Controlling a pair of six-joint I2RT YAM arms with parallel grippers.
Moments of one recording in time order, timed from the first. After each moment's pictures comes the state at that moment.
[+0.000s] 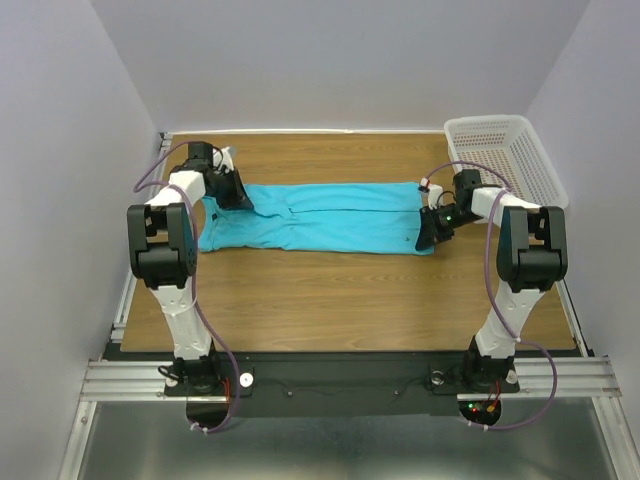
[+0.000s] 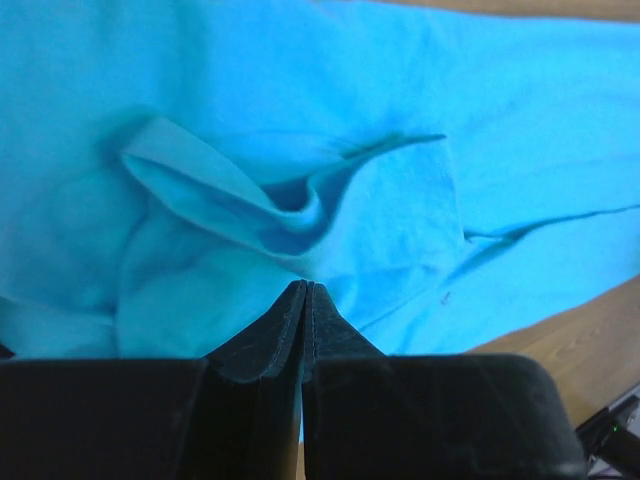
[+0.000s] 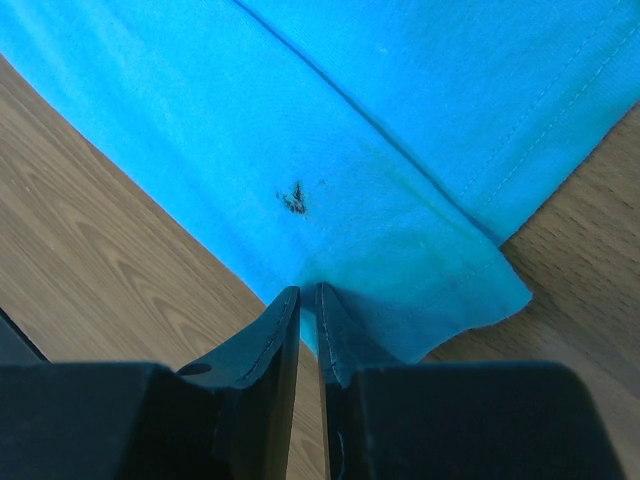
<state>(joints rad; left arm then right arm) 0.04 2.00 1.47 -0.51 0.50 -0.22 -0.03 1.93 1.24 -0.68 -0.61 -0.41</state>
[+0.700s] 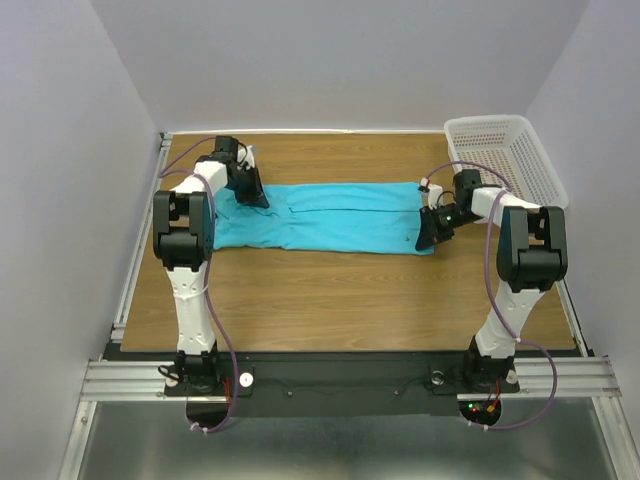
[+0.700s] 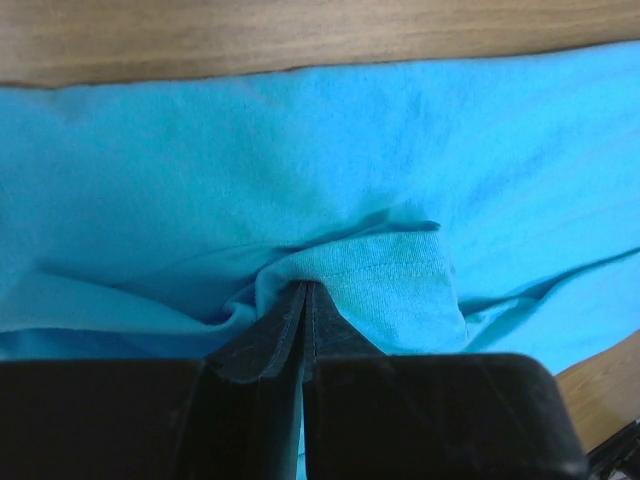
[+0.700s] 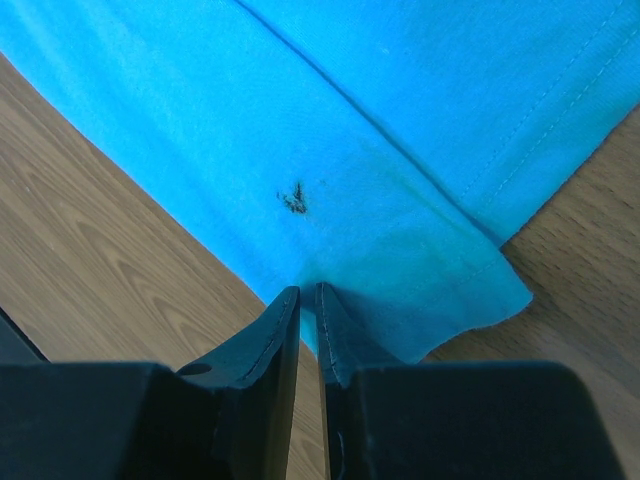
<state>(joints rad) -0.06 2.21 1.70 -0.59 0.43 -0.22 -0.03 1.93 1.24 -0.68 -0.61 -0.41</state>
